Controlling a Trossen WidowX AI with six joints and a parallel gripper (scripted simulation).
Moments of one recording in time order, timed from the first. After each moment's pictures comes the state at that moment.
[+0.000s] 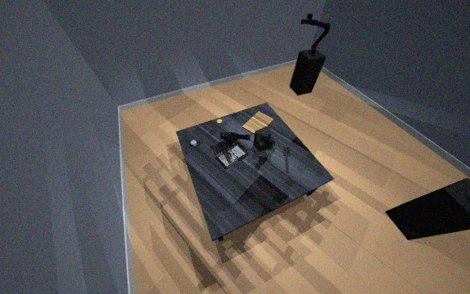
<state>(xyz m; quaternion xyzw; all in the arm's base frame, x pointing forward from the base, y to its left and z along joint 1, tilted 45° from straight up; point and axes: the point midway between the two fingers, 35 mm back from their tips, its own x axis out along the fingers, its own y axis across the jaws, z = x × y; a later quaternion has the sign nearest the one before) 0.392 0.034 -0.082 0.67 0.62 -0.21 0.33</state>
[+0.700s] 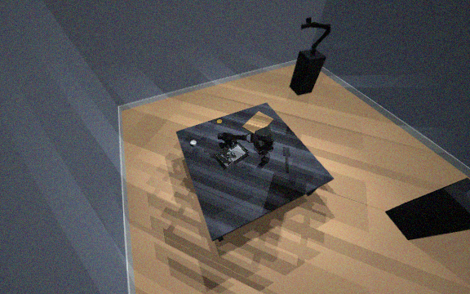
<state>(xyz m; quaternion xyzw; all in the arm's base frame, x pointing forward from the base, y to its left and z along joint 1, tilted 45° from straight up) 0.389 0.033 -0.079 0.60 0.70 -0.24 0.30</state>
